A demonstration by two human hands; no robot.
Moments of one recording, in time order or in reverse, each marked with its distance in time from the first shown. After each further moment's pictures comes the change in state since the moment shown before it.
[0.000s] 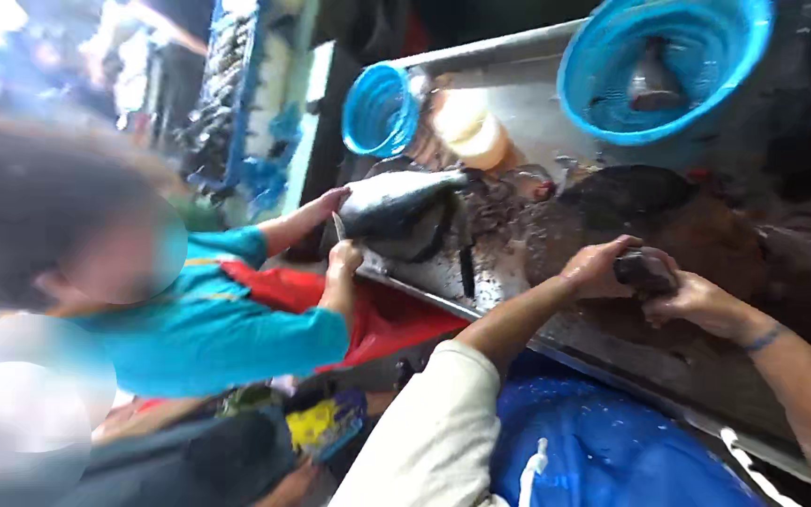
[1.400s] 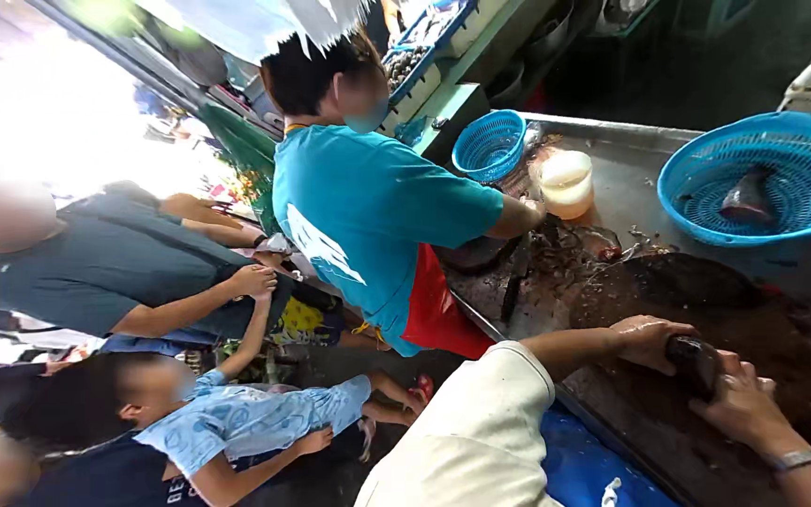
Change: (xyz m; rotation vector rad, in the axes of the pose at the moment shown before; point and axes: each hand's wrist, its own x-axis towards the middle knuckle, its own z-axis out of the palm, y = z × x) left_hand 0.013 -0.023 0.027 0.115 -0.044 0.137; right_hand -0.003 0.015 0.000 -1.119 0.344 -0.207
